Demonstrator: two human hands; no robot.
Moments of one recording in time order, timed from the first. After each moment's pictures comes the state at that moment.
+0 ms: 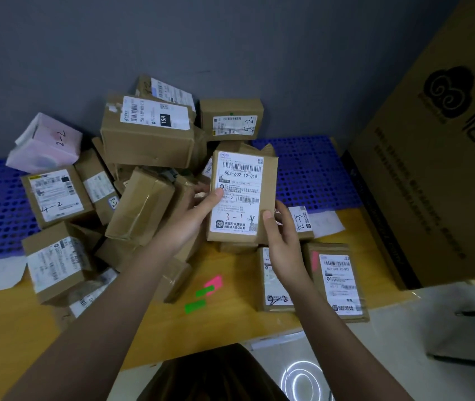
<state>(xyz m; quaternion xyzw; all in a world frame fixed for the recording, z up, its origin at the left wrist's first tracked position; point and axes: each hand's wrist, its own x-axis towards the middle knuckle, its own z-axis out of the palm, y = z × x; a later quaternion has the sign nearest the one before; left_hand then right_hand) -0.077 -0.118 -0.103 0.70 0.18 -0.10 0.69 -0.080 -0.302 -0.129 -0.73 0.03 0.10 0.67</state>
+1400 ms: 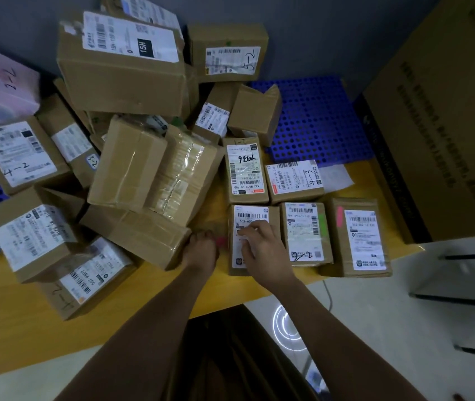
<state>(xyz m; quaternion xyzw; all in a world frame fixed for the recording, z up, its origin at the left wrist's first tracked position) -0.134 -0.152 -0.294 0.95 0.10 -0.27 0.14 -0.131 -0.298 -0.236 -0.95 -0.17 0.08 0.26</state>
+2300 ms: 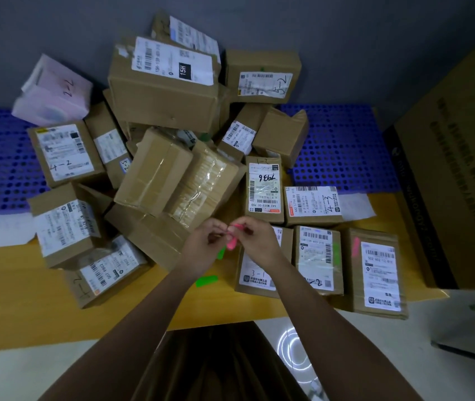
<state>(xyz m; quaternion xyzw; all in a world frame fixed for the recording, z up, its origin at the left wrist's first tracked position) -0.128 -0.125 -0.229 0.77 0.18 -0.04 0.61 -0.073 -0.255 -0.222 -0.80 -0.08 0.26 0.54</state>
